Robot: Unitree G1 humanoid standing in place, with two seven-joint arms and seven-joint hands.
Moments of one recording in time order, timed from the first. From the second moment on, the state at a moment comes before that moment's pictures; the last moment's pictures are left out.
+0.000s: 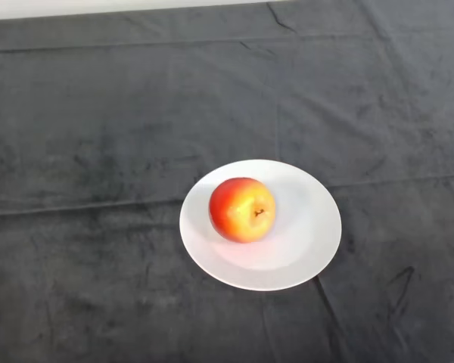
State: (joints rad) left arm -0.38 0.59 0.53 0.61 -0.07 -0.45 0.35; right arm -0.75 -0.49 -0.04 1.14 -0.22 0.47 -0.53
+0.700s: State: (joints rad) left arm -0.42 0.59 0.53 0.69 -0.09 -0.50 0.34; right arm -0.75 -0.49 -0.04 1.14 -0.22 0.47 -0.53
